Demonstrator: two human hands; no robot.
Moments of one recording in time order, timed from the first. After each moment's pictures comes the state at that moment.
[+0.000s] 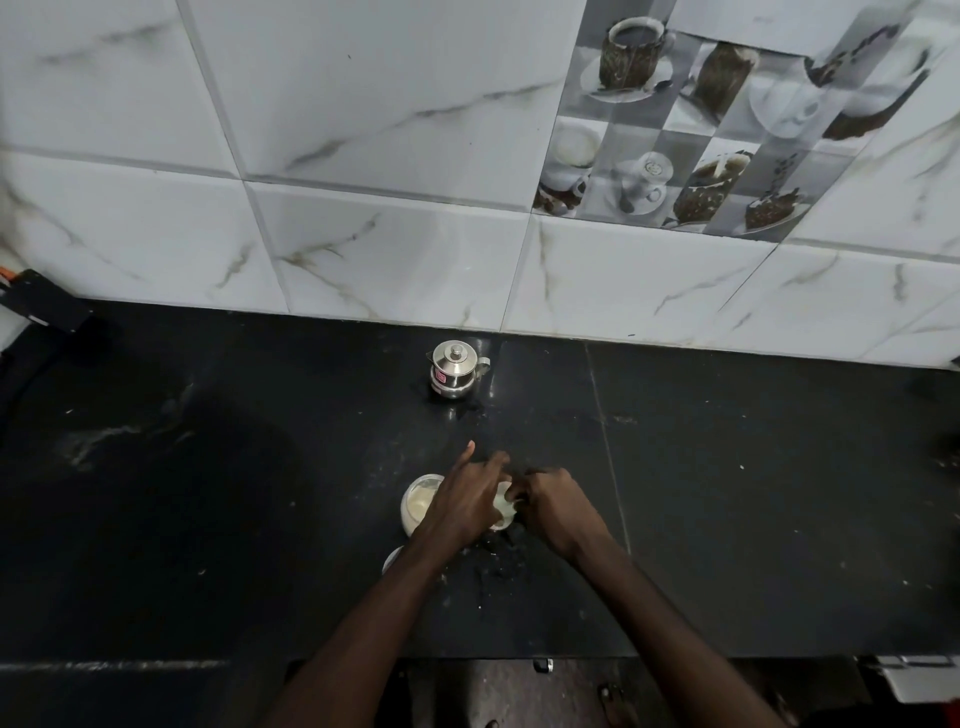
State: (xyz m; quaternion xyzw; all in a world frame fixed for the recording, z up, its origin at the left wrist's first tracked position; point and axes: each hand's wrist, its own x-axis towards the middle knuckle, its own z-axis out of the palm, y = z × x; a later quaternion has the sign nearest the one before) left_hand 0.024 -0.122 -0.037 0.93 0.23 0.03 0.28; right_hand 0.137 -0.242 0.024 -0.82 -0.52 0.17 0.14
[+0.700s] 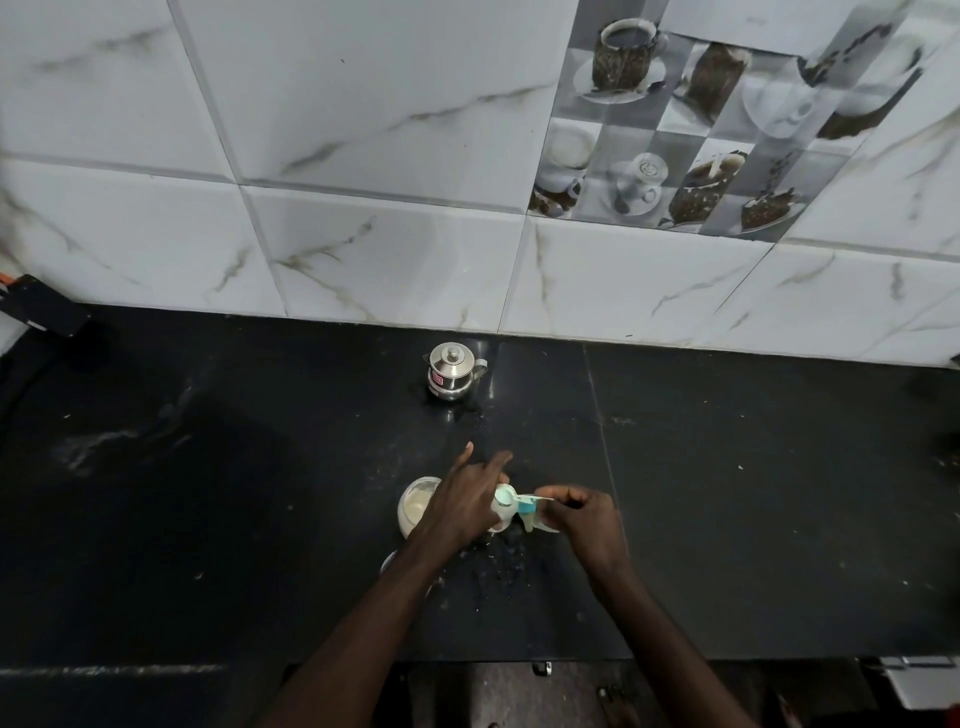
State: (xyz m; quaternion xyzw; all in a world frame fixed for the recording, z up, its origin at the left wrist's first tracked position) left_hand 0.023 -0.125 -0.029 0.94 0.22 0.04 0.27; right_hand 0.142 -0.284 0.009 -0.80 -0.17 0.32 0.48
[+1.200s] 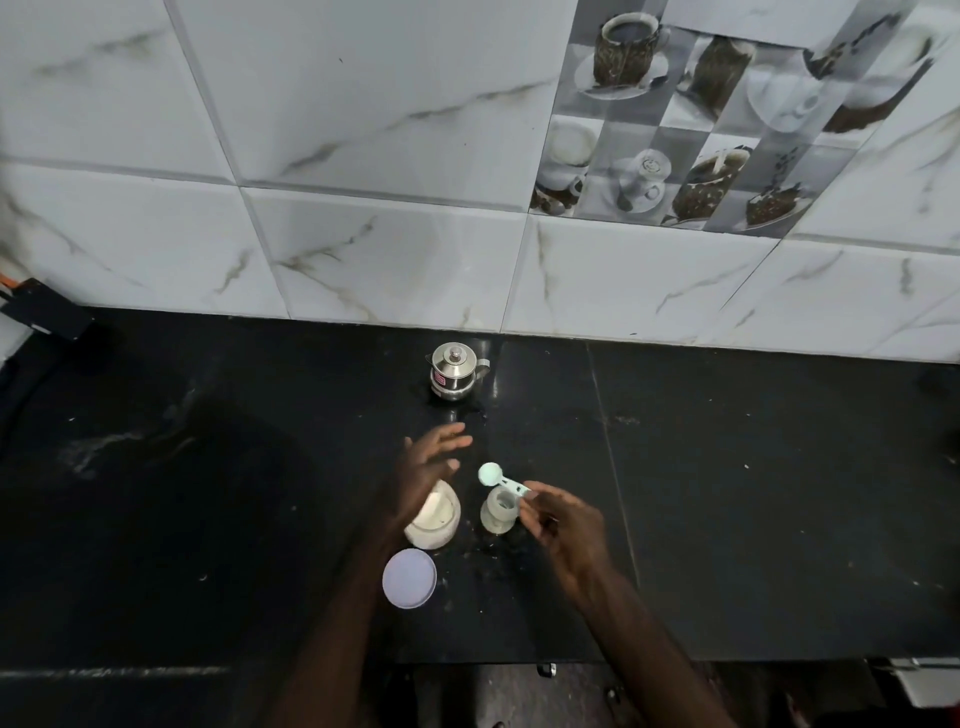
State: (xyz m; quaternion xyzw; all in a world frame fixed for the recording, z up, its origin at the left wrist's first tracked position) left_hand -0.023 -0.071 -0.025 0.68 0.30 0.15 0.65; right_hand 0.108 -0.261 0.023 -0.59 0.07 0.43 0.68
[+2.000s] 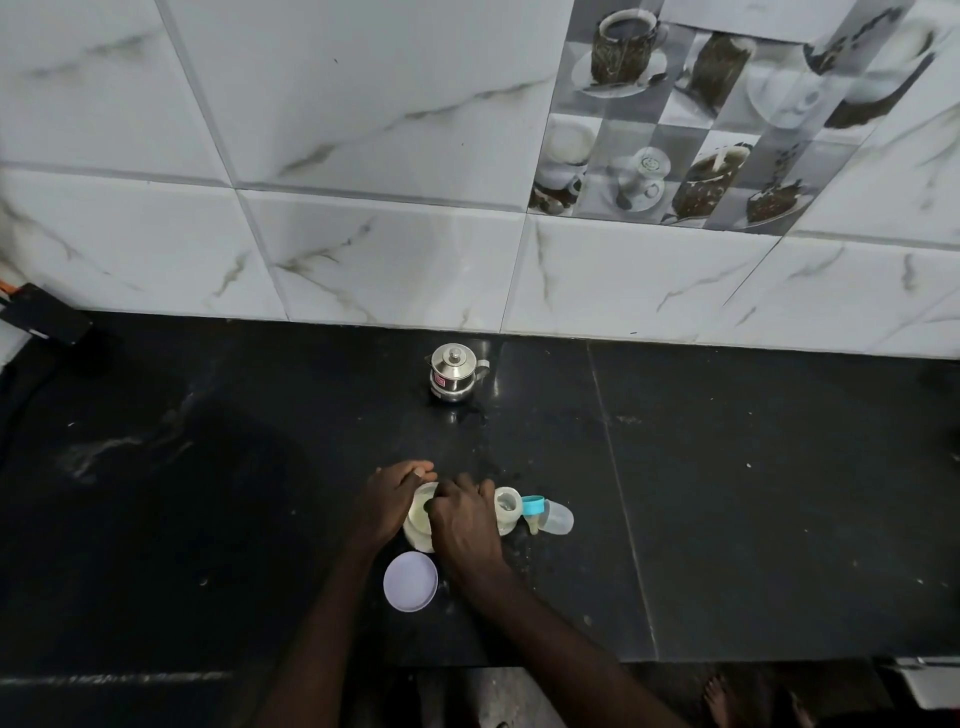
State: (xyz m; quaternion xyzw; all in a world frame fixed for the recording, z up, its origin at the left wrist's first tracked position) left_hand -0.056 -0.070 -0.042 0.69 0.44 0.12 0.57; right_hand 0.032 -0.186 -0.011 -0.82 -0.57 0.04 0.01
